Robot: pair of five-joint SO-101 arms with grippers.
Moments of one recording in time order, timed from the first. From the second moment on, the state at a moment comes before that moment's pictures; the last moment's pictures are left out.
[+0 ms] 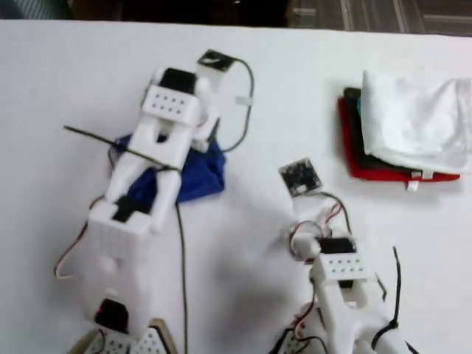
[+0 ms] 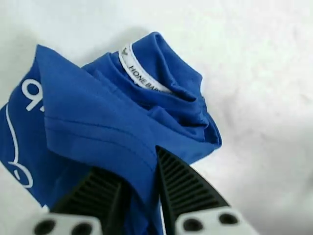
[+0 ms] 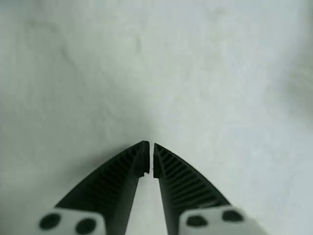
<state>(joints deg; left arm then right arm) 9.9 34.5 -38.0 96.0 -3.2 -7.6 -44.4 80.0 35.5 20.2</state>
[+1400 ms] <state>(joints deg) -23.3 28.6 -41.1 101.3 -15.3 -8.2 -42.9 68.4 41.2 19.8</state>
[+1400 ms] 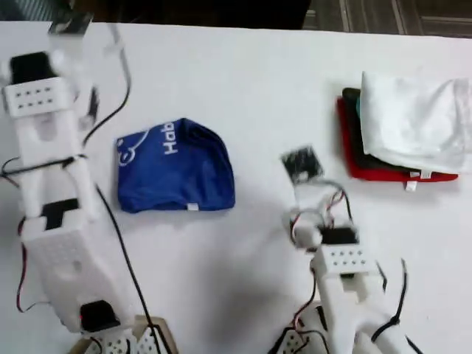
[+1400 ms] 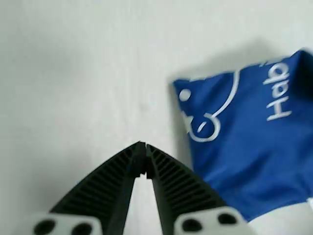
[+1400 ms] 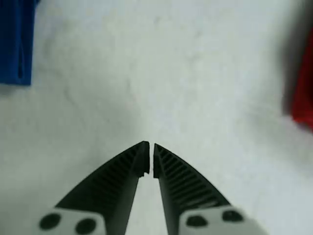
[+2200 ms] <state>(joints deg) -63.8 28.6 -18.3 96.6 -32.3 -37.4 36.6 -27.7 69.5 19.6</state>
